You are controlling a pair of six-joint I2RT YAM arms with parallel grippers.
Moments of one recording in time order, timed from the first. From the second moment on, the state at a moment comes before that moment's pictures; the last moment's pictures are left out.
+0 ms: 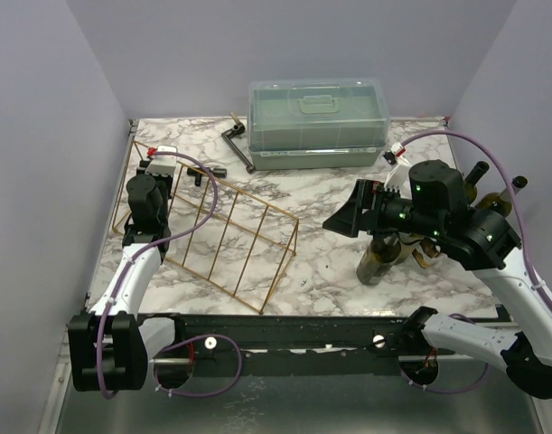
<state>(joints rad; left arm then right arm) 0.01 1.09 0.64 0.35 -0.17 0.38 0.70 0.98 1.38 -0.91 -0.22 0.69</state>
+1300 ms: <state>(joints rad) -0.04 1.14 0.64 0.43 -0.20 0.36 0.70 0.99 1.31 -0.83 -0.26 0.68</state>
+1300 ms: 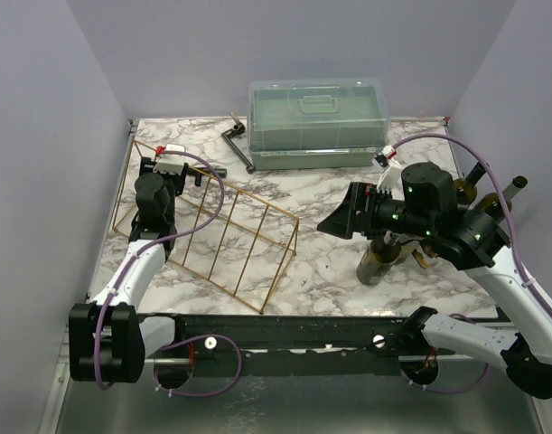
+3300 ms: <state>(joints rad) -0.50 0.92 0.73 0.30 0.09 0.01 0.70 0.77 1.28 -1.17 0.42 0.81</state>
